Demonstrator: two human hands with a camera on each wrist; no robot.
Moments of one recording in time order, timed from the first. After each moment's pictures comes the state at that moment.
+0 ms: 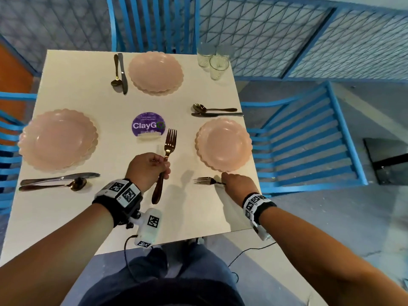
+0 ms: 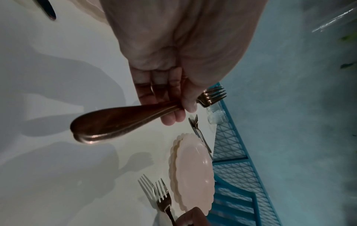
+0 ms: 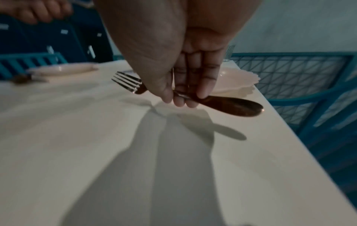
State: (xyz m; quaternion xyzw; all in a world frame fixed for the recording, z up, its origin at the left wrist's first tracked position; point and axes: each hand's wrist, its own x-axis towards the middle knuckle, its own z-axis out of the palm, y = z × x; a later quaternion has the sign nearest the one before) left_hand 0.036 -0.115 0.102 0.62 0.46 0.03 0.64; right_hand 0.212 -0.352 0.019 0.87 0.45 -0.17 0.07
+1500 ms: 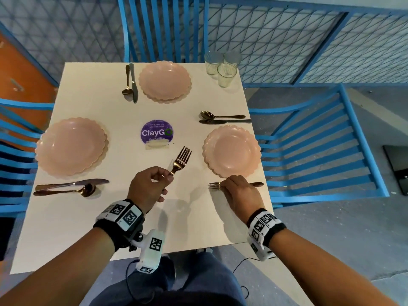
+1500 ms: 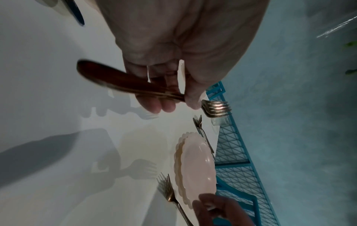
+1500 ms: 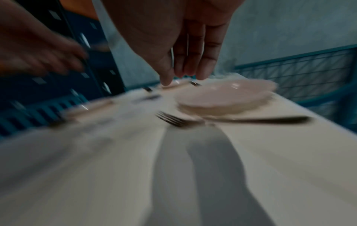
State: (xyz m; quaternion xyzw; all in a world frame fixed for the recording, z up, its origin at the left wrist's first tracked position) left_hand 0.011 -0.131 0.096 0.64 0.47 0.07 0.60; right_hand 0.186 -0.355 0.043 0.86 0.49 -0.03 -0.17
